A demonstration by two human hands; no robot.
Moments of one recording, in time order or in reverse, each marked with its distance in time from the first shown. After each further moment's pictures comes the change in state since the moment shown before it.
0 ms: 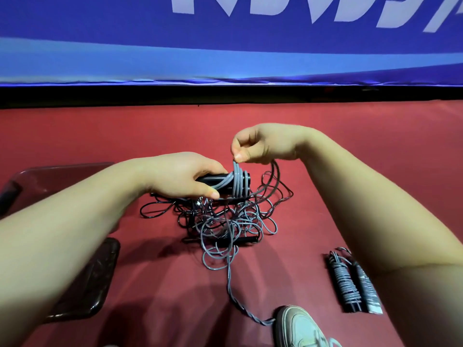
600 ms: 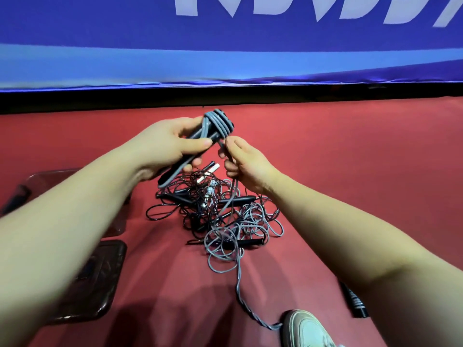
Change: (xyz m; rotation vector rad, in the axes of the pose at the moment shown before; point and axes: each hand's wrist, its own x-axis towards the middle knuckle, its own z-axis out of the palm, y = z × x) left_hand 0.002 -0.011 -0.017 -0.854 0.482 -0.091; right_hand 0.054 0.034 0.065 0.853 0.376 -0.161
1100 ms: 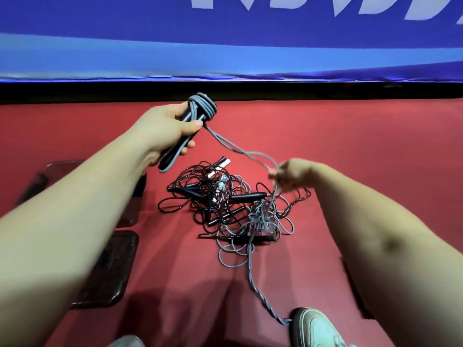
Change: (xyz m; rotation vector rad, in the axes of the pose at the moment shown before) left_hand 0.009 -0.017 -0.036 -0.008 0.256 -0.084; right_hand -0.001 0.015 -0.083 -0.729 0.119 0.544
